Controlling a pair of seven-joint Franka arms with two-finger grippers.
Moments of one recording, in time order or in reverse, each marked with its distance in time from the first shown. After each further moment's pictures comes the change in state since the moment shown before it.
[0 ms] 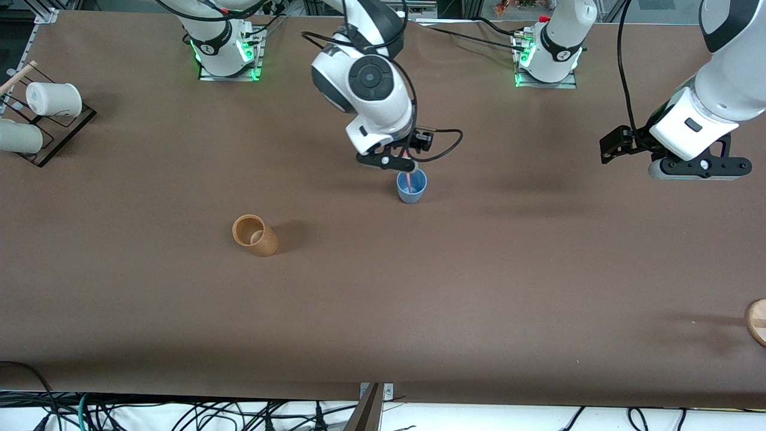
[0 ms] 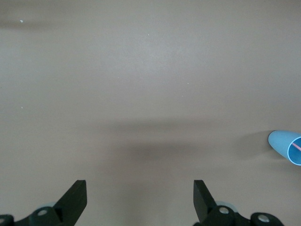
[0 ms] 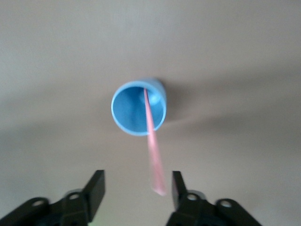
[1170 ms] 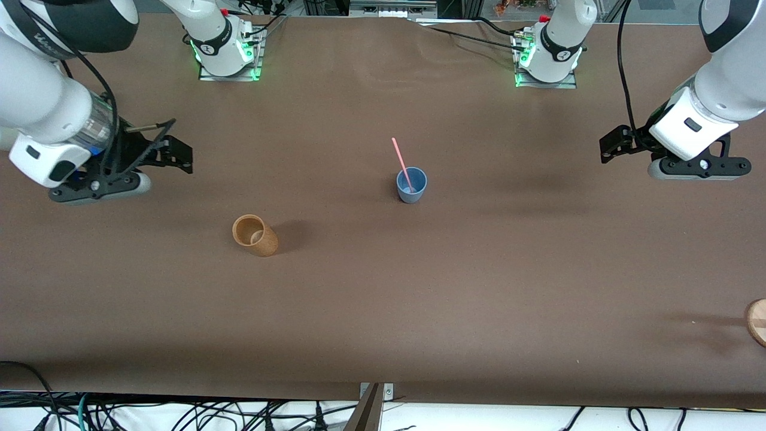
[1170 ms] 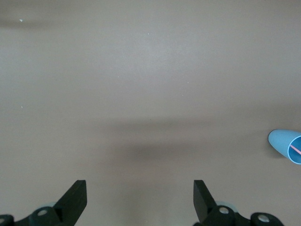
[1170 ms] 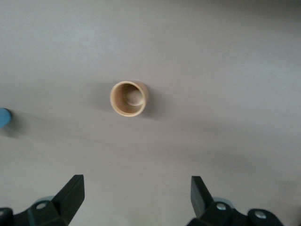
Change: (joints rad) left arm 0.000 0.000 0.000 0.000 0.000 -0.004 0.002; right arm -0.504 -0.388 -0.161 -0.044 -0.077 -0.422 -1.015
